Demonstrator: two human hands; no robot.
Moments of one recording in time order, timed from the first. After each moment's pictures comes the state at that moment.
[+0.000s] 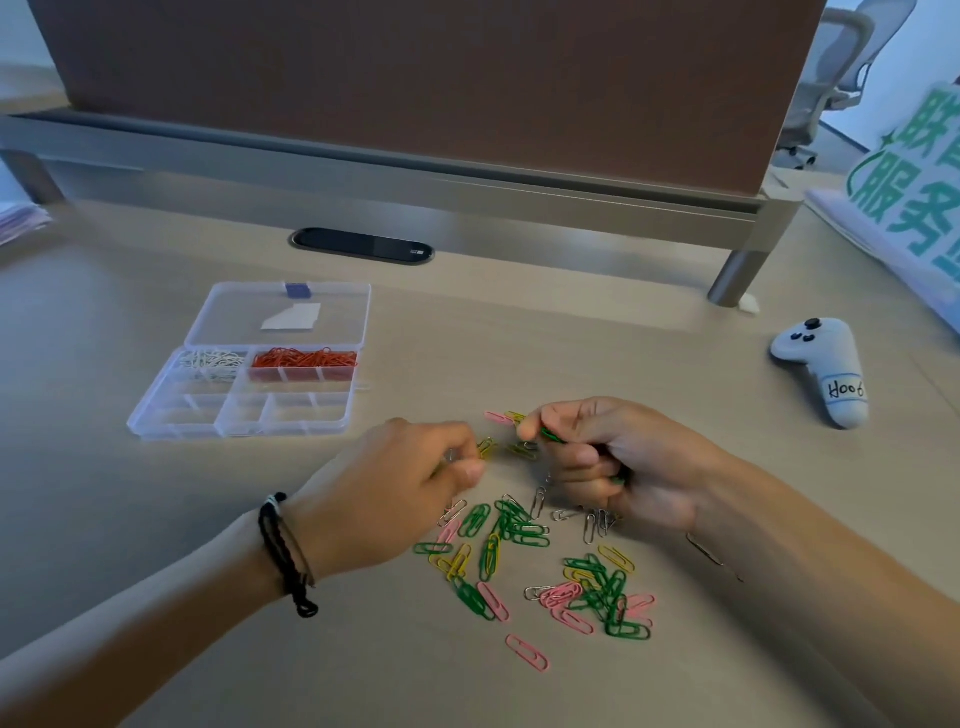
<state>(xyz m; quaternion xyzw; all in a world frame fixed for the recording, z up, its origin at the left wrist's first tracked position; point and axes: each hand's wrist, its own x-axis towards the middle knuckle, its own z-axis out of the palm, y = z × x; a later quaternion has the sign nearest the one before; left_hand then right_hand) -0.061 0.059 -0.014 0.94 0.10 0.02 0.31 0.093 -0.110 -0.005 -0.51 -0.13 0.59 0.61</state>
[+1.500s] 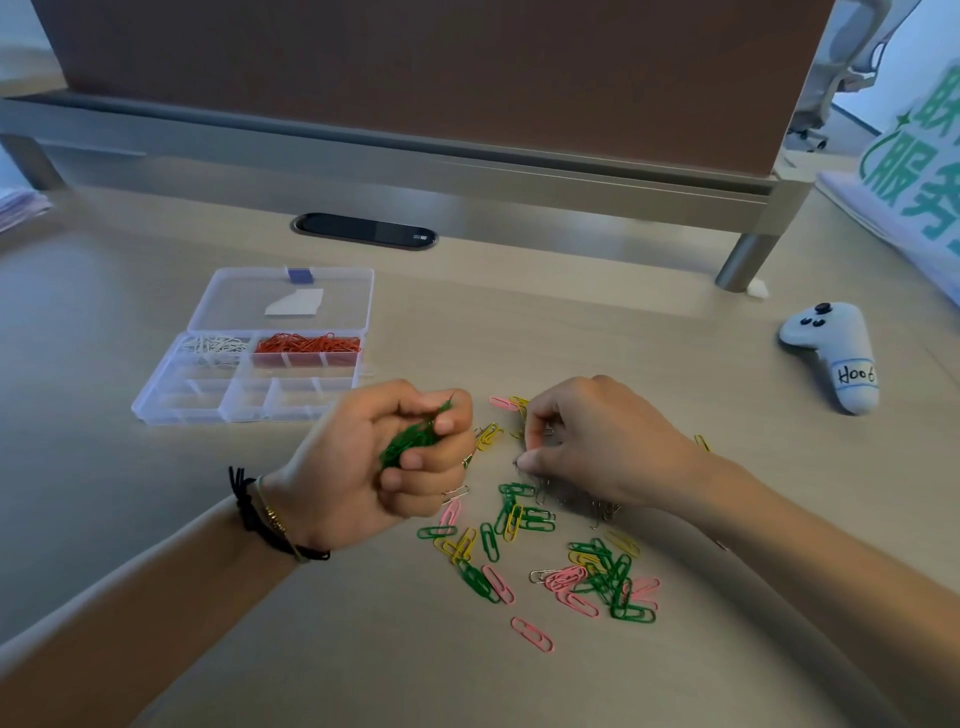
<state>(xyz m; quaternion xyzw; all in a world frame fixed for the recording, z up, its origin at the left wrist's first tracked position) -0.059 0.078 -0.018 0.37 0.00 -0.17 0.91 0.085 -0.095 -0.006 -0.87 -0.46 0.12 0.15</state>
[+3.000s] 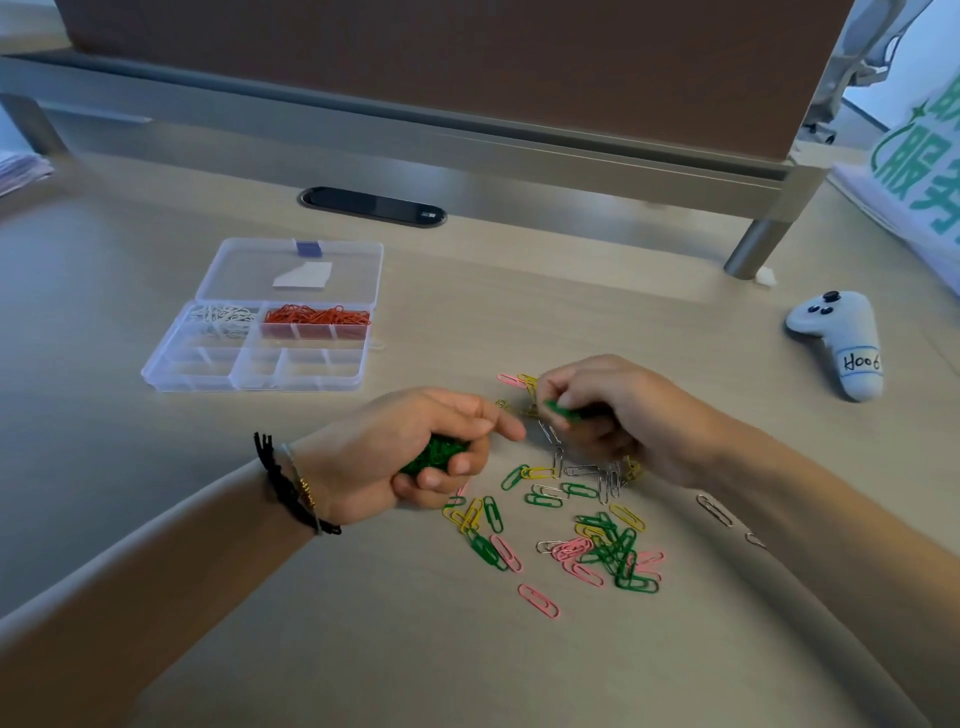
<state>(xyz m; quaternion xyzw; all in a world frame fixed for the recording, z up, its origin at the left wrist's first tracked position) -0.062 0.060 -0.013 0.60 0.17 -0.15 0.77 0.088 -0.105 -0.003 -0.68 -0.35 0.46 0.46</state>
